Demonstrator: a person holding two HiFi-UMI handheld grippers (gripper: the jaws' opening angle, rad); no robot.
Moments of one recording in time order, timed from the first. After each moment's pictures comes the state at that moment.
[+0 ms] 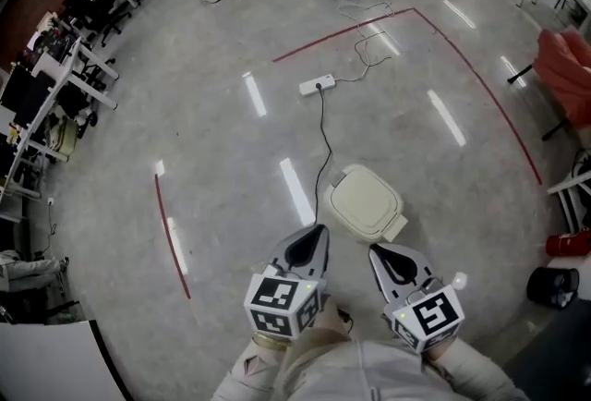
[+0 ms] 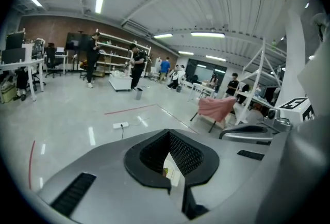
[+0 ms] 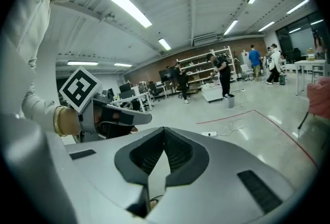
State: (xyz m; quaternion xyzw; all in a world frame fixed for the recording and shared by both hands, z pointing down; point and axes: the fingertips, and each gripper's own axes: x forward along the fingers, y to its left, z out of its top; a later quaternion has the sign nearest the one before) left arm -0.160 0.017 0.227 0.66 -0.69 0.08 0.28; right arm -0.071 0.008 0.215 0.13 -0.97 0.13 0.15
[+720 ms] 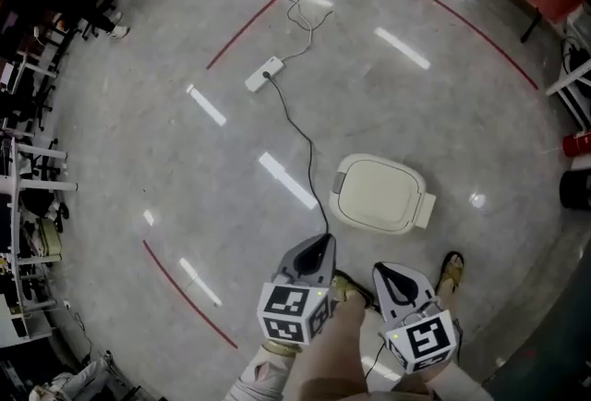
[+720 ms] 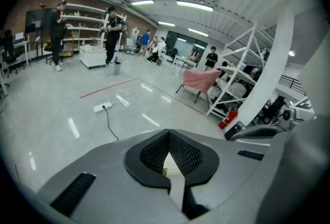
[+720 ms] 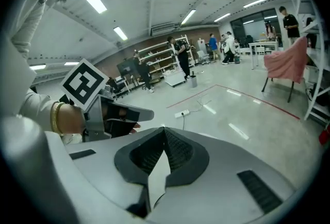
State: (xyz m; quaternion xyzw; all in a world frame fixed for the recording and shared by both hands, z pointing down) left arm -0.239 -0.050 0.409 0.74 -0.54 0.19 0.34; right arm -0.153 -0.012 0.379 0.34 -0.89 0.24 0.20
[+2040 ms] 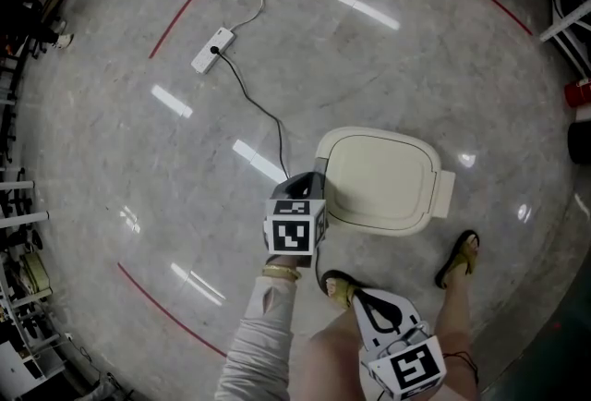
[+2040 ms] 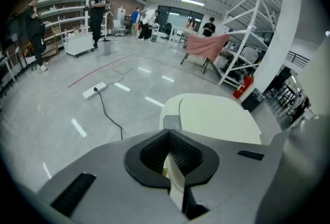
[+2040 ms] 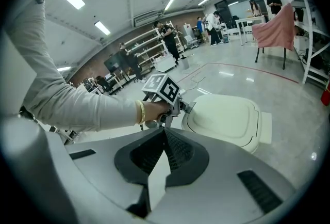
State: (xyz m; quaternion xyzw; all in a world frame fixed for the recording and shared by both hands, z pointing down) left arm -0.269 -0.158 0.703 0.73 -0.49 0.32 0.35; right arm -0.194 0.022 0.545 0.34 -0.86 0.31 0.23
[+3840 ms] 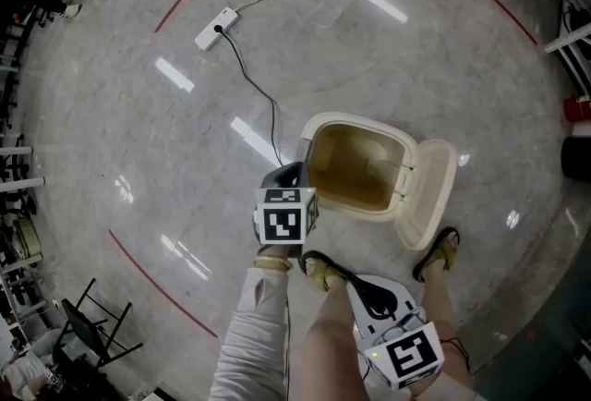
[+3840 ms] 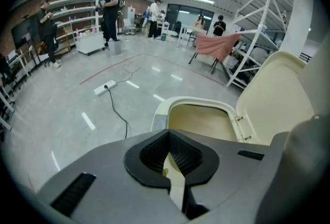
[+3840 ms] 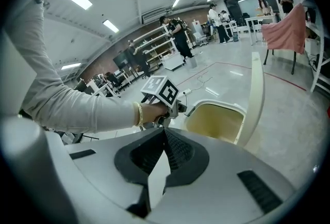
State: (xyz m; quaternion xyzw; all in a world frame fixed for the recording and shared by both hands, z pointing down) left arm -0.250 -0.138 0.669 0.69 -0.53 0.33 0.36; right arm -0.148 0.023 0.510 0.29 -0.87 0.31 0.24
